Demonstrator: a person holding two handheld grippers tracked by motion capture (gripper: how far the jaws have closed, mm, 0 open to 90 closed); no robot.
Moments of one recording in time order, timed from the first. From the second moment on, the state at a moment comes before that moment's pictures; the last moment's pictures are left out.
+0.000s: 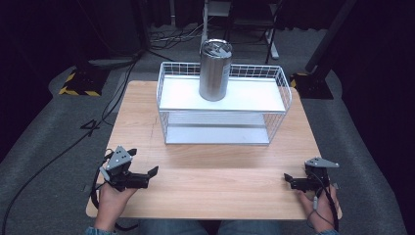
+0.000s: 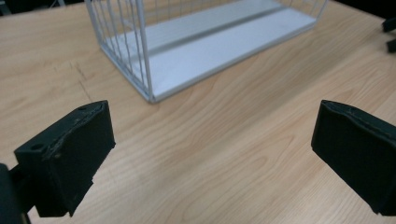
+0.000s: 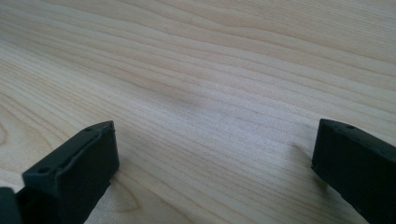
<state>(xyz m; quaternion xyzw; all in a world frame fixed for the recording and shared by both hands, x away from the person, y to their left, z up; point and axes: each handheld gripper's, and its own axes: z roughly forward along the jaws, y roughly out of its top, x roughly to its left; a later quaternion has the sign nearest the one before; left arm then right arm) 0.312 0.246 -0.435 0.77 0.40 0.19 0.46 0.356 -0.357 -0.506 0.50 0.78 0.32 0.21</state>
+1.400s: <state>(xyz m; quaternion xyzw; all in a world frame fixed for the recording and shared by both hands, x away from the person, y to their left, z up) 0.319 0.247 -0.503 0.82 0.44 0.18 0.33 0.356 -0.357 -0.506 0.50 0.78 0.32 0.21</state>
